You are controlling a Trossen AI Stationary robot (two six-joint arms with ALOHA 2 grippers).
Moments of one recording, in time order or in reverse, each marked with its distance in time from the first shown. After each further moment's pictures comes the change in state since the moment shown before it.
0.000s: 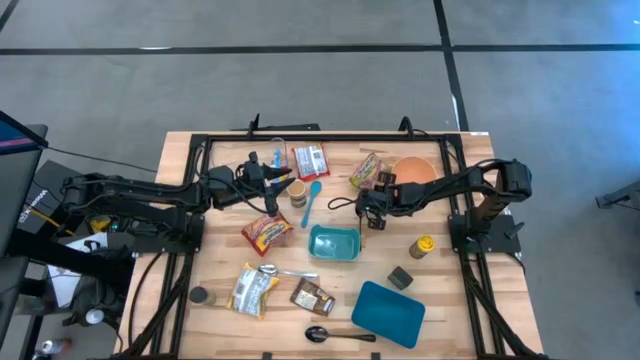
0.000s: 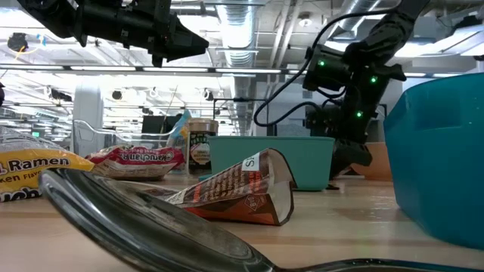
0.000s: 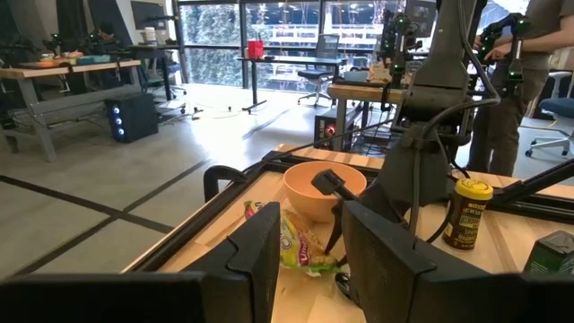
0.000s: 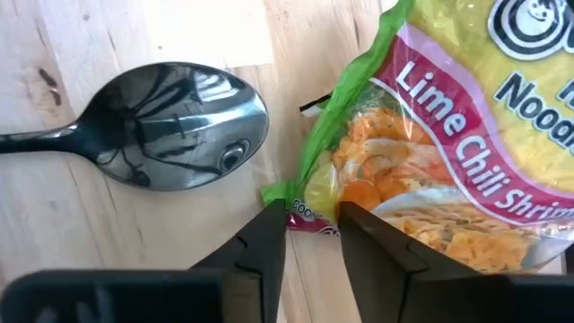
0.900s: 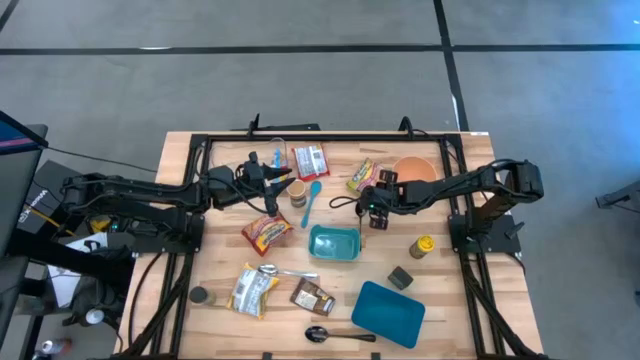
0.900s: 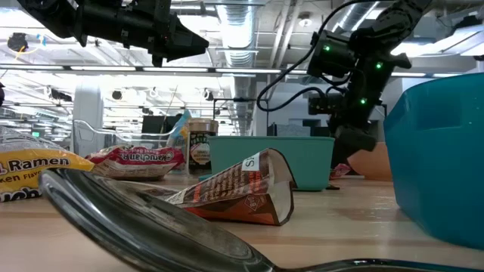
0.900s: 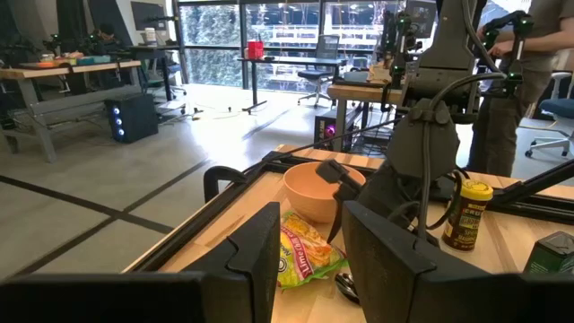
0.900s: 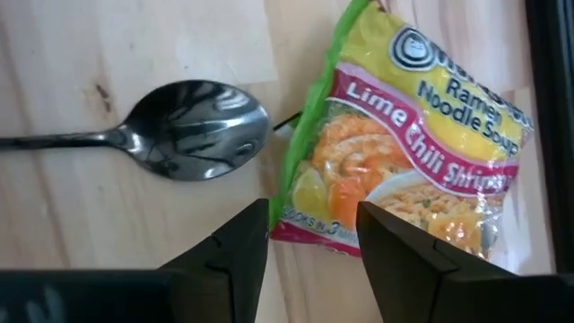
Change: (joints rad) left arm 0.000 0.000 0.000 0.002 0.000 0.000; right arm 0.003 -0.088 0.001 -0.043 -0.029 -0.015
